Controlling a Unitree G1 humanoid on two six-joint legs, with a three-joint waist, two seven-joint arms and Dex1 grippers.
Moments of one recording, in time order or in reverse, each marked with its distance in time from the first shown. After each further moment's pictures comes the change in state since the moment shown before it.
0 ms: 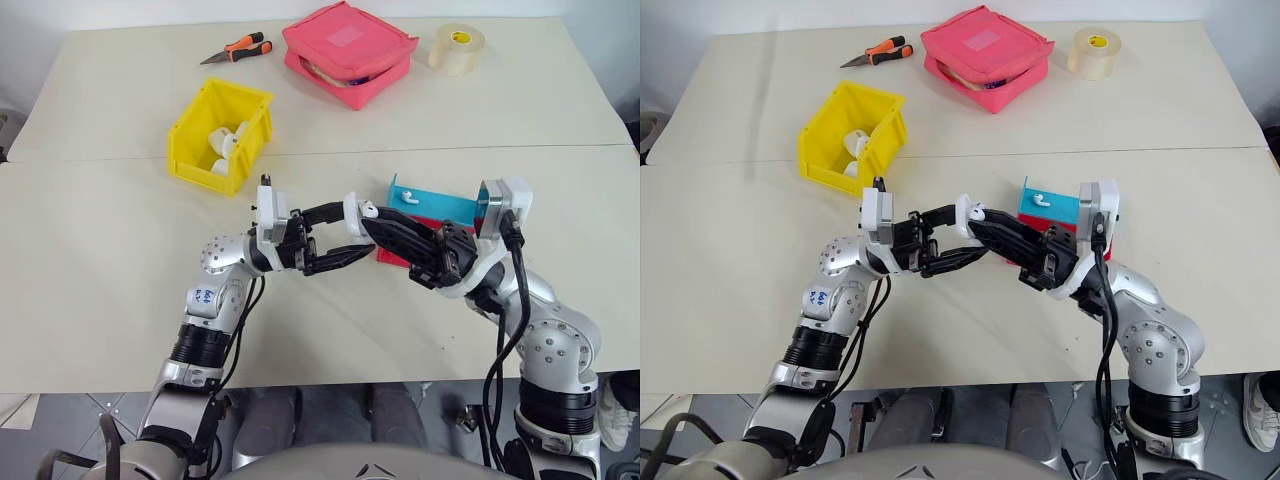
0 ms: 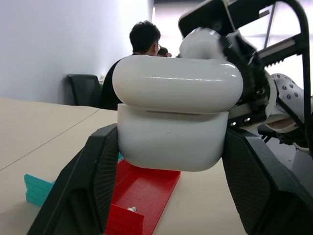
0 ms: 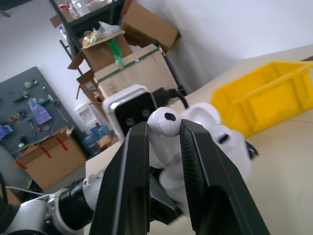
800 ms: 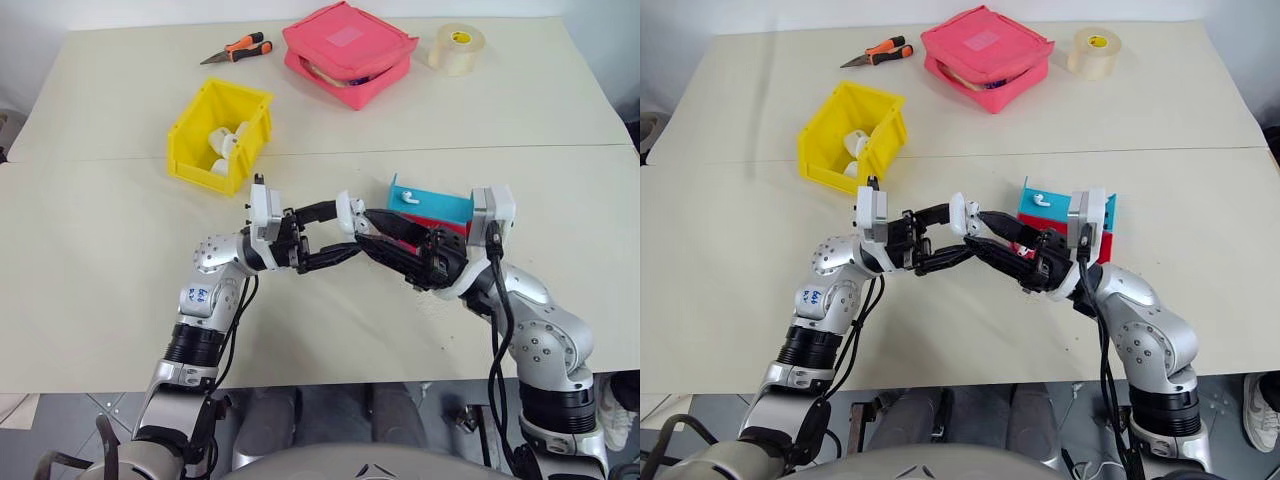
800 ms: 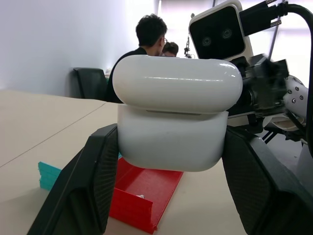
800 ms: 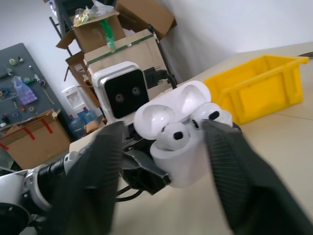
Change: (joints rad) left arm 0.000 0.012 0.025 0.004 0.007 0.013 0.001; right arm 0.011 -0.066 0.082 0.034 -0.107 -0.119 0.053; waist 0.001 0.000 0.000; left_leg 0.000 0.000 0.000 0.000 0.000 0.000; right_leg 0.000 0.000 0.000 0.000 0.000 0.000
